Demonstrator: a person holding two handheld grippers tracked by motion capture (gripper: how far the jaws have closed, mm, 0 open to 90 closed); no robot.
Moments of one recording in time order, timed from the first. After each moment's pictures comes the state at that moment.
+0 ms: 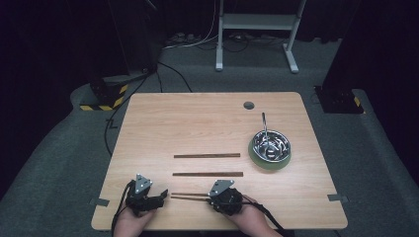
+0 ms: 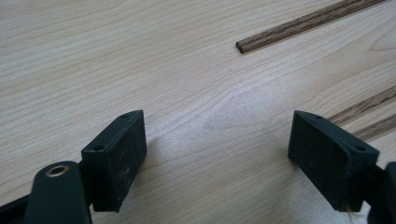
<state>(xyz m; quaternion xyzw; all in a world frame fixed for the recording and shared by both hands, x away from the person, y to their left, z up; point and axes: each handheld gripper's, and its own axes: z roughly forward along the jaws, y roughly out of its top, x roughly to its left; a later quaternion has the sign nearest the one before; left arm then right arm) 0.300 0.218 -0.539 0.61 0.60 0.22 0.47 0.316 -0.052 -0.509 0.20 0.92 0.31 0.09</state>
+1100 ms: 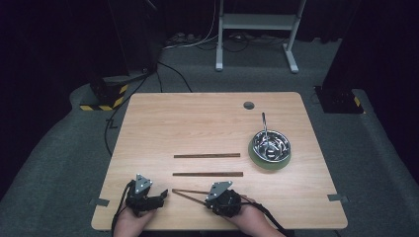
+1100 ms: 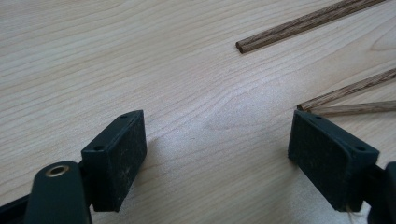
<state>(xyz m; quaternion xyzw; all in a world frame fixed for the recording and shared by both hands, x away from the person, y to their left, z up) 0.300 0.218 -0.539 0.61 0.60 0.22 0.47 0.313 -0.050 -0.507 0.15 0.93 0.32 0.05</state>
